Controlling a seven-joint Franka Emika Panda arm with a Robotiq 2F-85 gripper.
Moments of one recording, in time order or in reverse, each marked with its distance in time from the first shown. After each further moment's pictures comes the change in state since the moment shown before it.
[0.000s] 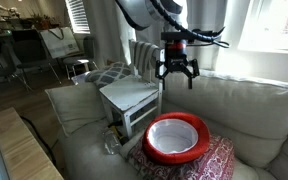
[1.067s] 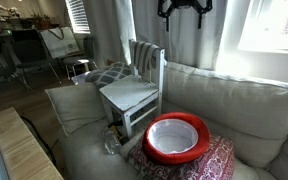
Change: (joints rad) arm -0.043 -0.330 -0.003 0.004 0.245 -0.102 -0.010
